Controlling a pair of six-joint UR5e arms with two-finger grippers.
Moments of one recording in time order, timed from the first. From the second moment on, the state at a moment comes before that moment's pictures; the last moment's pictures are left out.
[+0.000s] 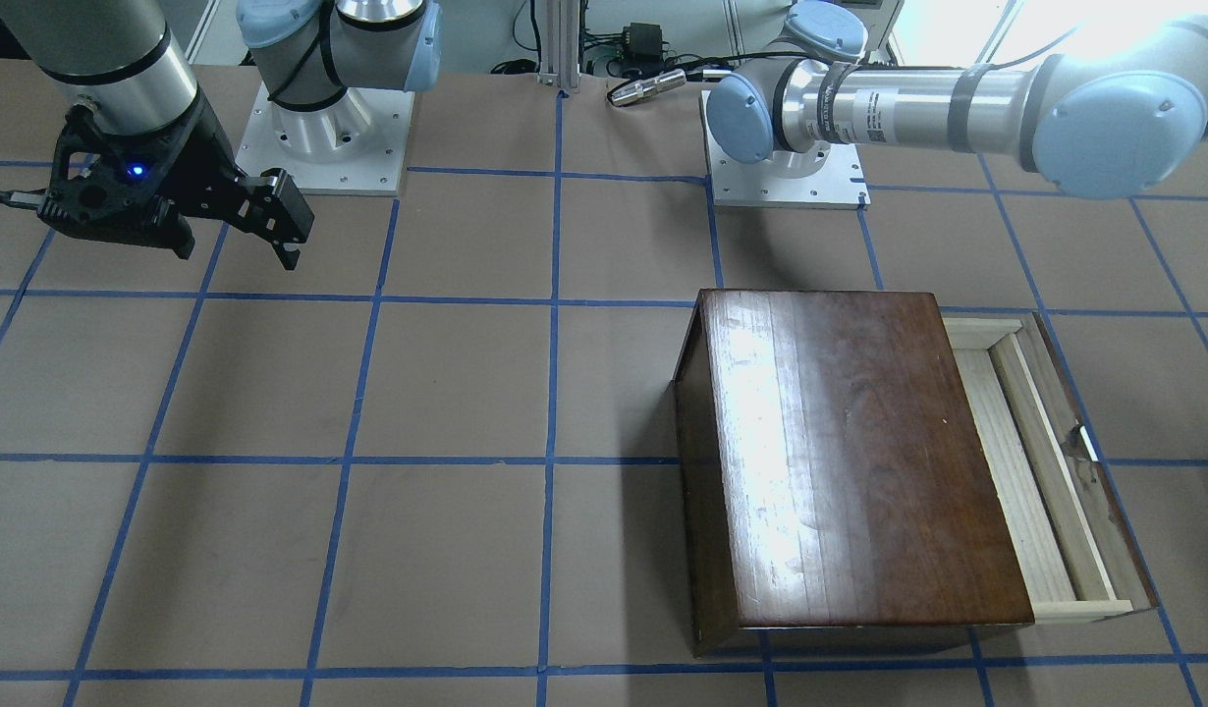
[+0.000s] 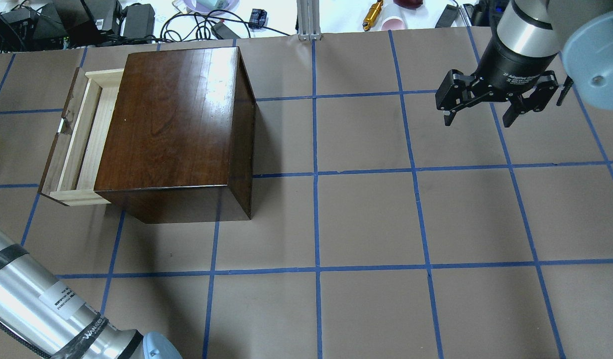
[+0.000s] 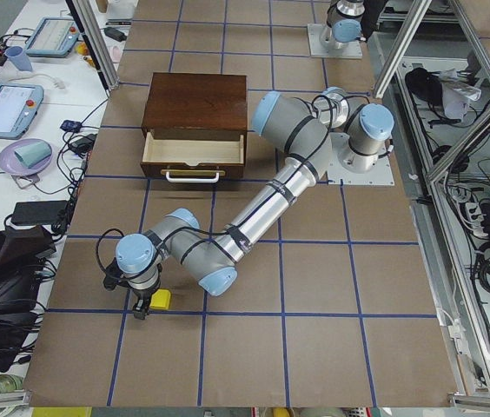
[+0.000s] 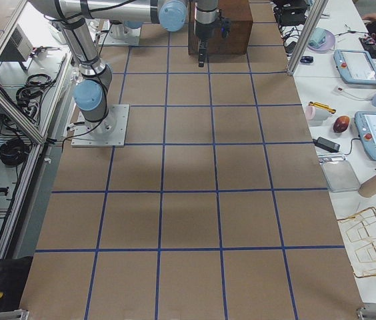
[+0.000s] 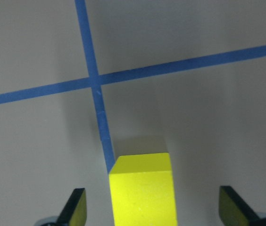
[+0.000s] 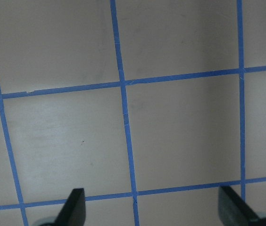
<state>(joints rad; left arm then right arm) -0.75 -2.62 -0.71 -1.23 1.56 0.99 1.52 -1.59 1.63 -1.60 -1.59 0.04</state>
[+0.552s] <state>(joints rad) -0.75 -2.64 -0.72 -1.23 1.55 1.00 1.52 -1.59 1.63 -1.60 -1.59 0.04</state>
